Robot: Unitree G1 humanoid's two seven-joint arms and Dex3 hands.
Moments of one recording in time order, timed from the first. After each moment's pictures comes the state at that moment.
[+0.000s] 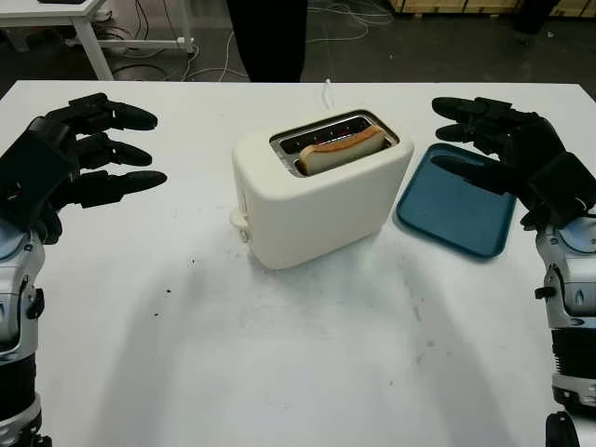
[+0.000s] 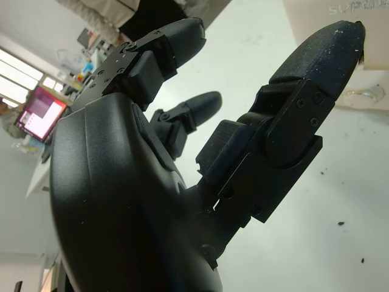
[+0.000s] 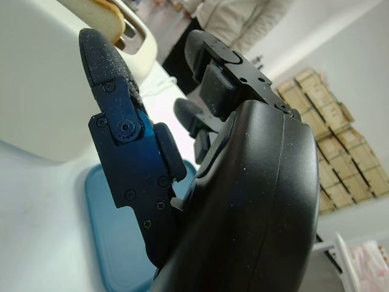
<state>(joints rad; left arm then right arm) -0.31 0.56 0.28 -0.33 -0.11 0.48 -0.31 -0.41 -0.50 -0.17 0.08 0.07 0.05 0.36</state>
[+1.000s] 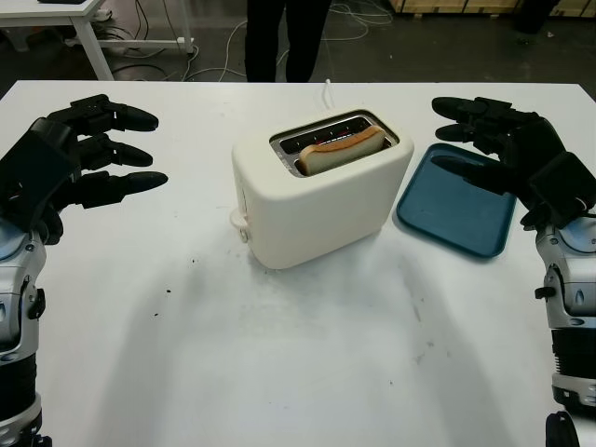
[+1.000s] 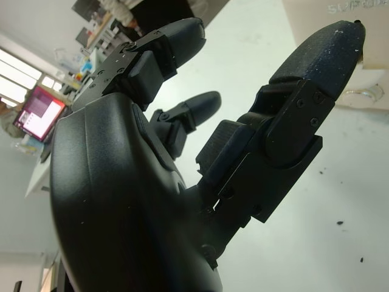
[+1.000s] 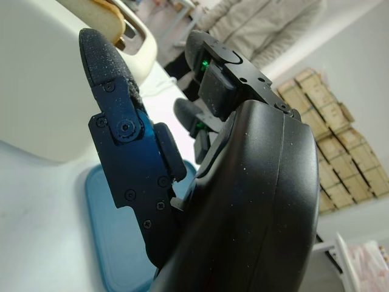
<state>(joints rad) -0.31 0.56 0.28 -0.33 -0.11 0.48 -0.30 -0.41 -0.50 -0.17 0.08 0.07 0.05 0.36</state>
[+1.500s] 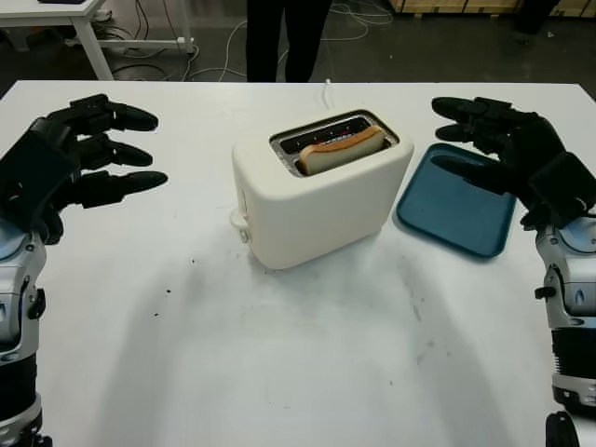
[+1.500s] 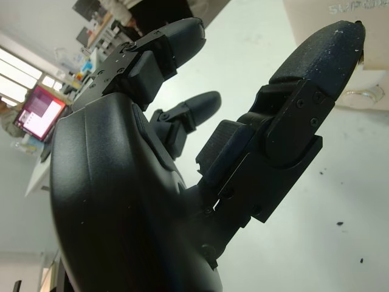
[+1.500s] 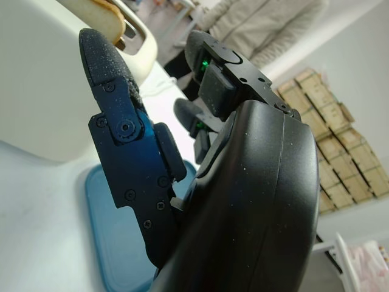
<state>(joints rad) -0.31 0.56 0.28 -0.33 -0.12 0.48 -0.30 -0.41 -0.50 -0.17 0.08 0.07 0.05 0.36</state>
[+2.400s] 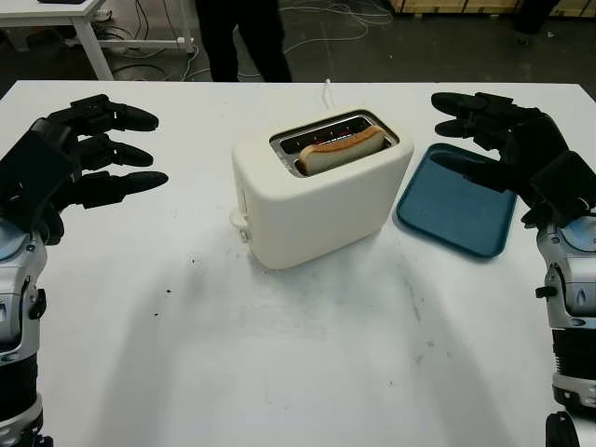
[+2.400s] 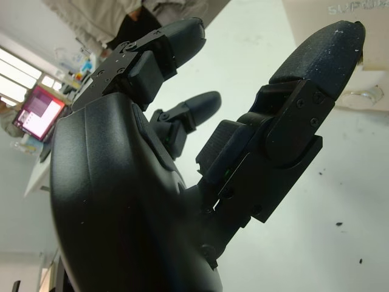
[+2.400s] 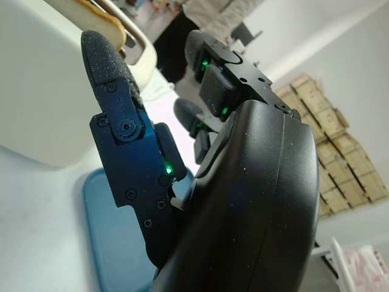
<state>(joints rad) -0.31 0.55 0.28 -0.33 -0.12 0.48 -0.30 -0.41 -0.50 -0.17 0.05 0.07 0.05 0.36</state>
